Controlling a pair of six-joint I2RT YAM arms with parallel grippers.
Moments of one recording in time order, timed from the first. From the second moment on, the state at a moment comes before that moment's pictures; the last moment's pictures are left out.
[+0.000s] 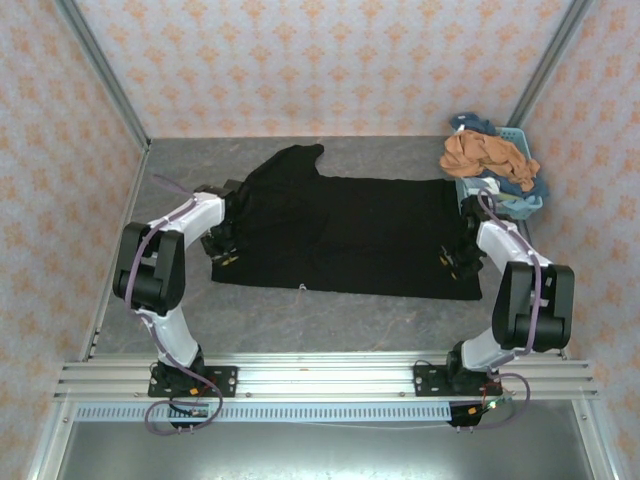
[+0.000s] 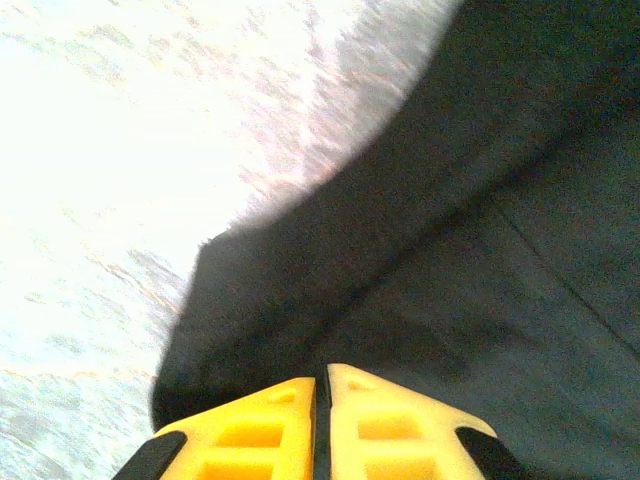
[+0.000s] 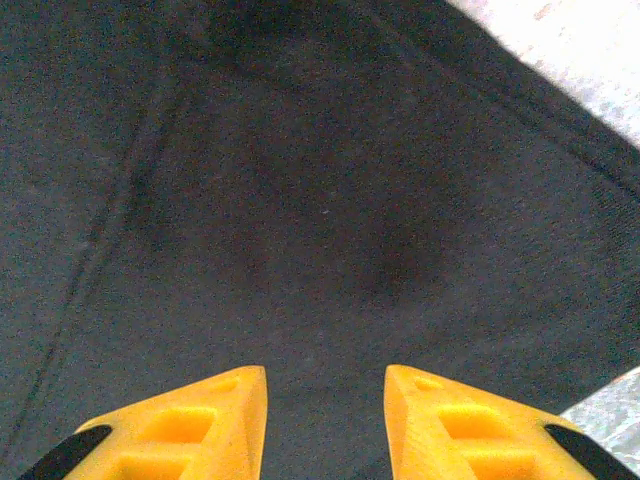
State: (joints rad) left arm -0.15 1.82 1.23 -1.06 -0.17 -0.76; right arm -0.11 1.53 0.93 -0.85 -0.04 0.95
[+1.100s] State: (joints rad) left arm 0.16 1.60 0.98 -1.07 -0.19 -0.87; right arm 0.08 1.59 0.89 -0.94 -0.06 0.96
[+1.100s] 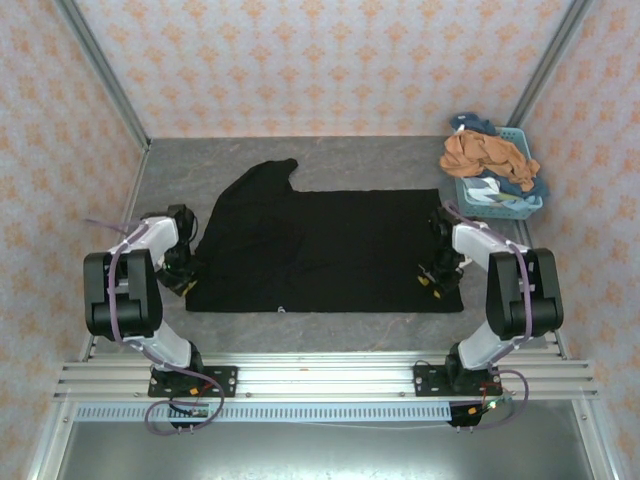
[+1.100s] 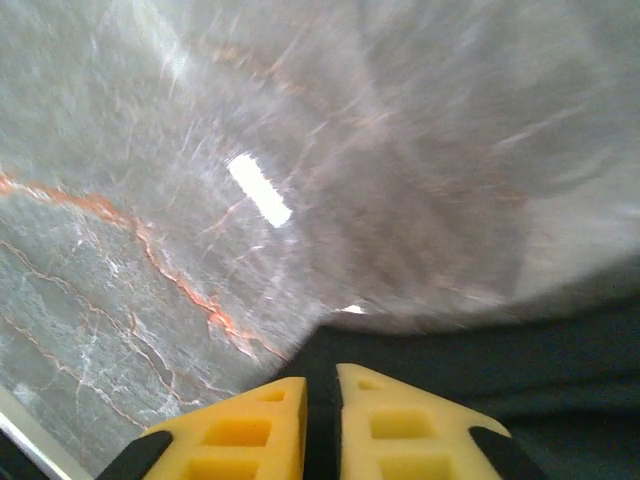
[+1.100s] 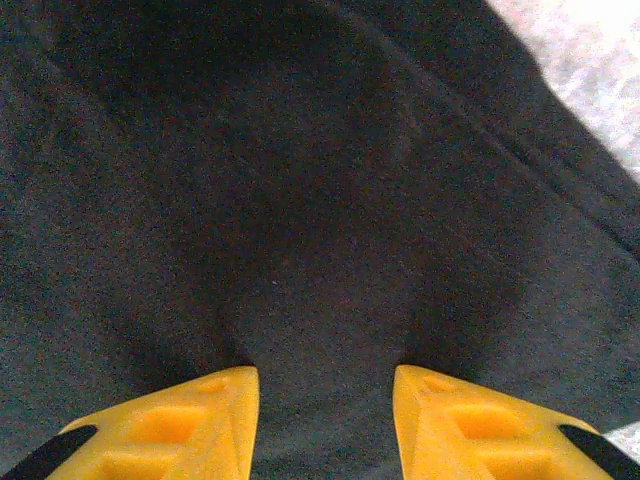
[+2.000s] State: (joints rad) left arm -0.11 2.09 1.60 -0.87 0.06 -0.56; right arm 0.08 1.62 1.02 -0.80 -0.19 0.84
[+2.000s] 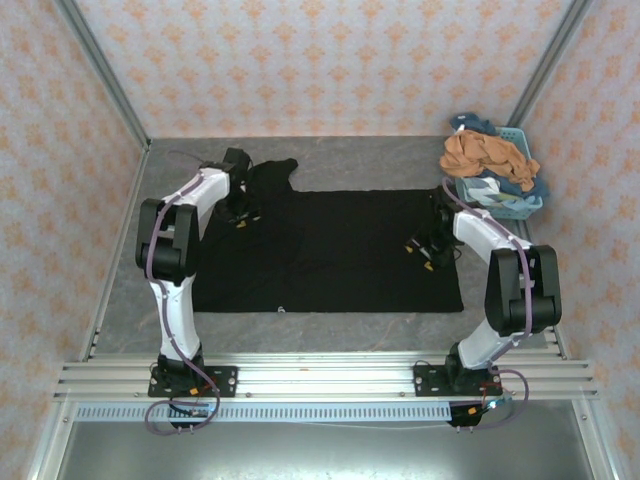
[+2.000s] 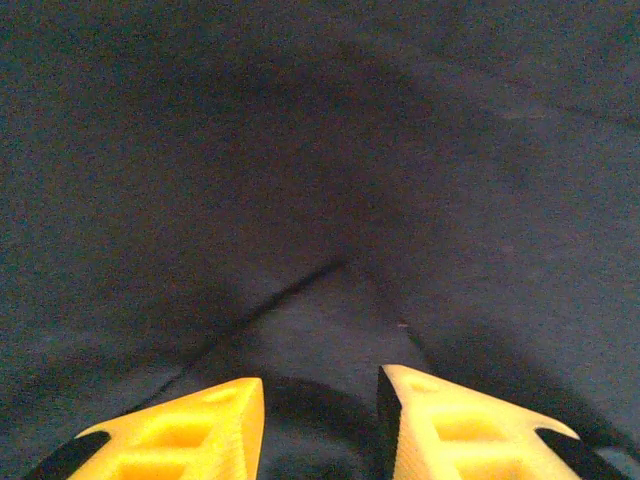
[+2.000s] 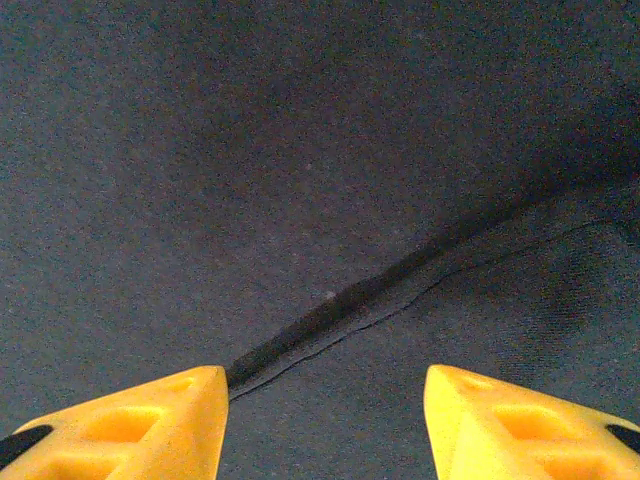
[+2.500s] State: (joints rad) left arm -0.15 2.16 1.73 -0.88 -0.10 -0.55; right arm 0.08 1.62 1.02 -0.80 -0.20 0.84
